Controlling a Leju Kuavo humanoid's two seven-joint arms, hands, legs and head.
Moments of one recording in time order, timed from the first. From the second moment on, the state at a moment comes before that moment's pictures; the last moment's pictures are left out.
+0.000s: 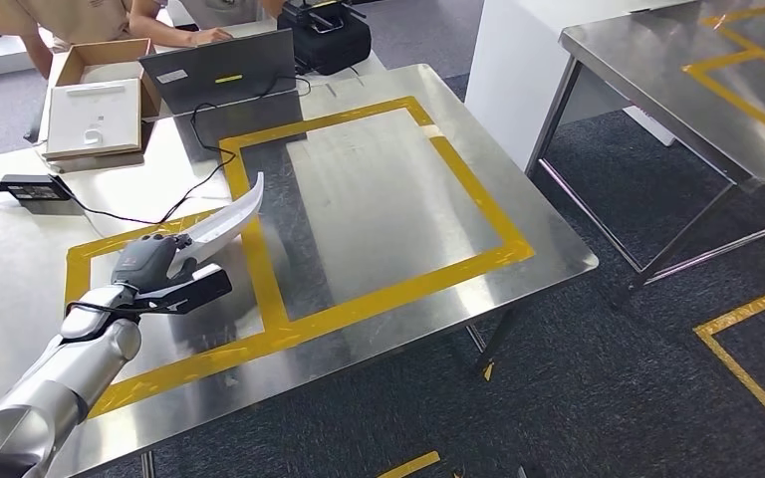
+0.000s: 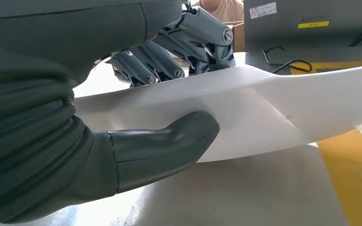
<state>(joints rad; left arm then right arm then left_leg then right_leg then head) -0.86 0.12 -0.65 -0.34 -0.72 0.31 -0.34 -0.02 0.05 -0.02 -0.17 -0.25 0.07 -0.01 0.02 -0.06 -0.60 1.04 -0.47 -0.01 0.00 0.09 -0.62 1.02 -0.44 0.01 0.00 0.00</state>
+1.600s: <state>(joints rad) -0.62 0.22 -0.36 -1.15 -0.49 0.62 -0.30 -0.01 0.06 -0.01 -0.17 -0.29 0.03 -0.02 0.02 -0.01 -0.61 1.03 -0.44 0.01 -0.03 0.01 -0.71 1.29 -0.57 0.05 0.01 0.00</state>
